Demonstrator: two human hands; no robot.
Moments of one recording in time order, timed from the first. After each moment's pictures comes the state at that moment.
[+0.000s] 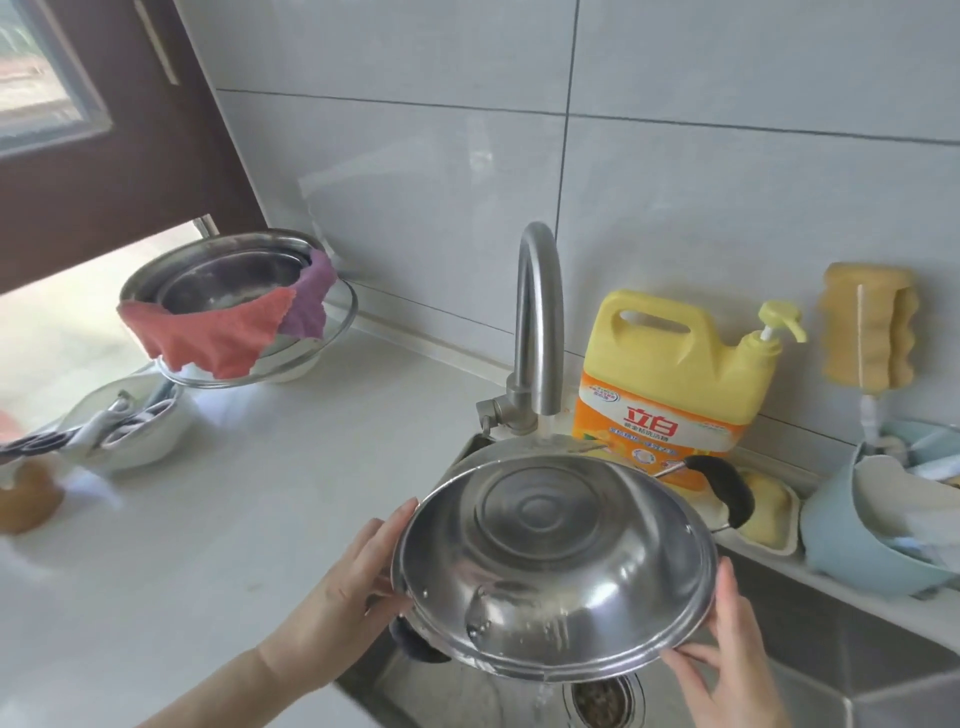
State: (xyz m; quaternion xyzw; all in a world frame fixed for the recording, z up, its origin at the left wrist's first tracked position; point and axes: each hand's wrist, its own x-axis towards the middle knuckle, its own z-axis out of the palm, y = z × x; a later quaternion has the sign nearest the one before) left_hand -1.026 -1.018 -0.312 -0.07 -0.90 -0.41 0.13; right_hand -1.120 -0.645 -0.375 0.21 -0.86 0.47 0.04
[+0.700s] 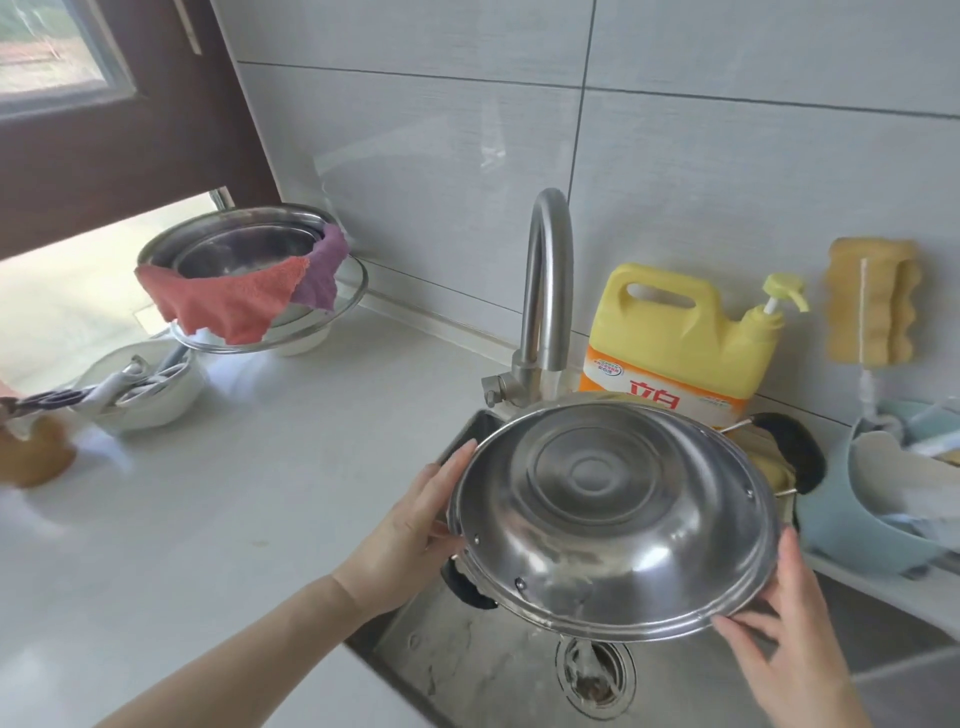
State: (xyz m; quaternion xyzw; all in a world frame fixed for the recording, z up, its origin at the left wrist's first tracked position) left_hand -1.058 -0.978 -0.311 -0.07 -0.88 -0.45 0.12; right_hand -1.126 -0.606 -0.360 0.21 -0.86 0.47 0.05
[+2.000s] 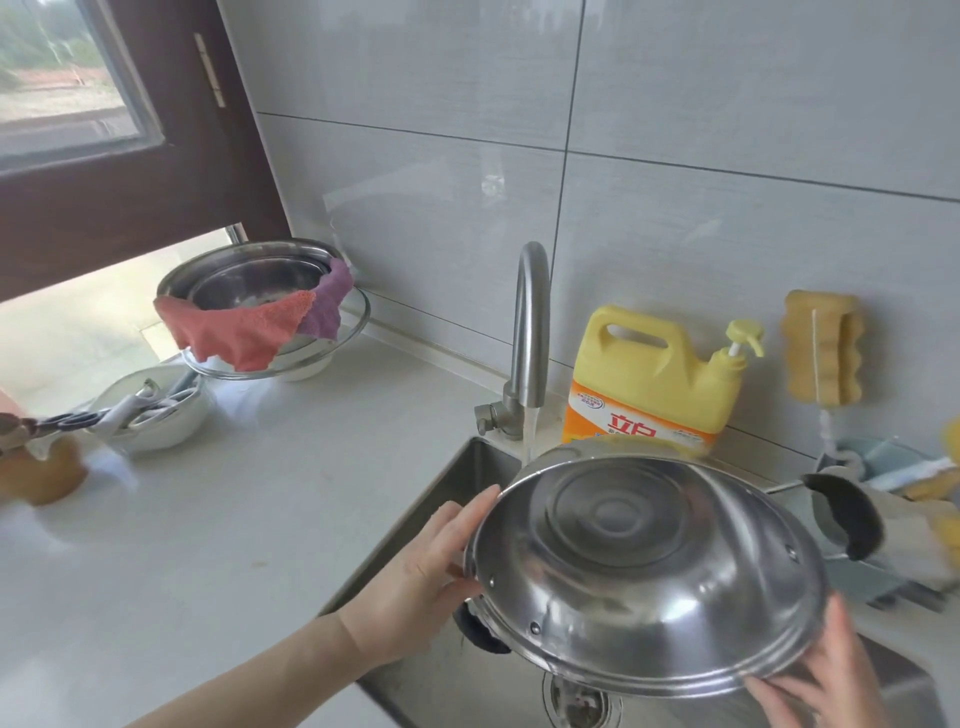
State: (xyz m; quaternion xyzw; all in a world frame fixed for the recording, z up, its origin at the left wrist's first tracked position) left_hand -1.044 -0.943 -0.284 -0.10 -0.89 -0.44 0.11; right_hand -1.098 -0.578 -0.338 0.02 -0.81 0.58 -0.10
